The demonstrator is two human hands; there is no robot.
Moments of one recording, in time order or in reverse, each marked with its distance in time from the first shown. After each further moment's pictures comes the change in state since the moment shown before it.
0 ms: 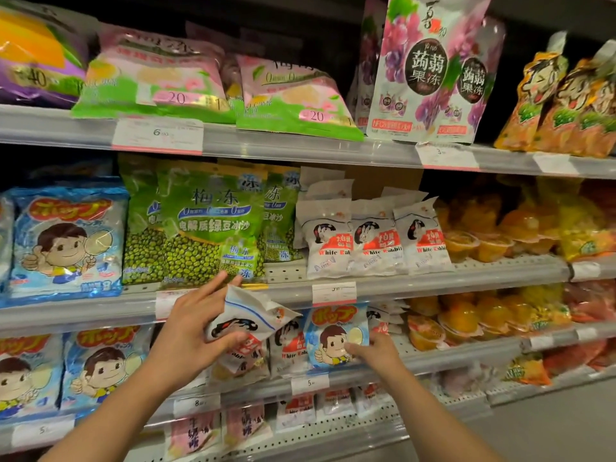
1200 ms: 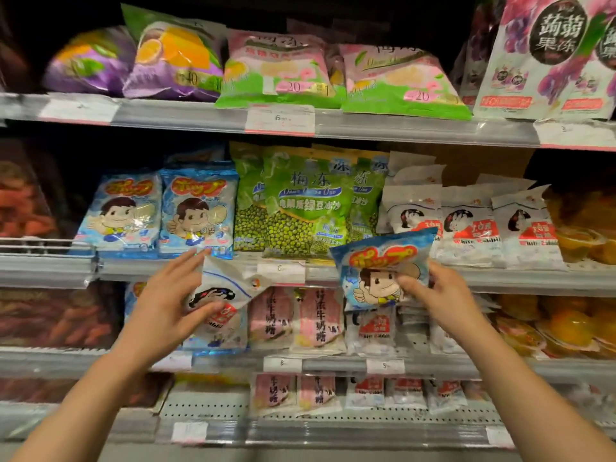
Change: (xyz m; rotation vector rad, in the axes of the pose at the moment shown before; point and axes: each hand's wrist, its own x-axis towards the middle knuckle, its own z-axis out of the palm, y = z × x) left_hand -0.088 -0.032 -0.136 0.355 0.059 -0.121; right_hand -0.085 -0.140 0.003 -0.162 -0.015 -0.728
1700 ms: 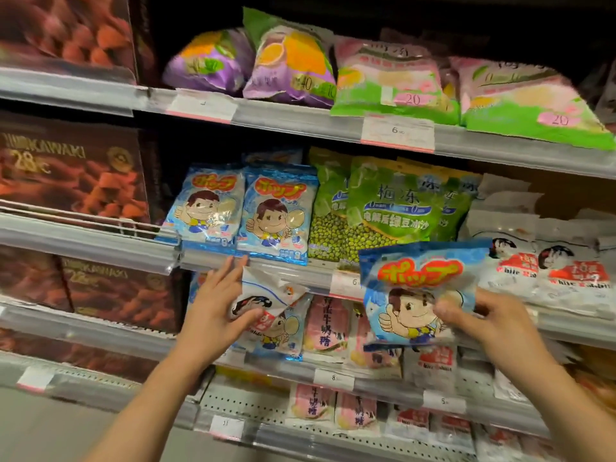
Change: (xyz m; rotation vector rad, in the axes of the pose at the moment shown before) left_hand -0.045 -0.068 0.017 -0.081 0.125 -0.212; right_hand -0.004 -0.077 0.044 0.029 -0.104 -0.024
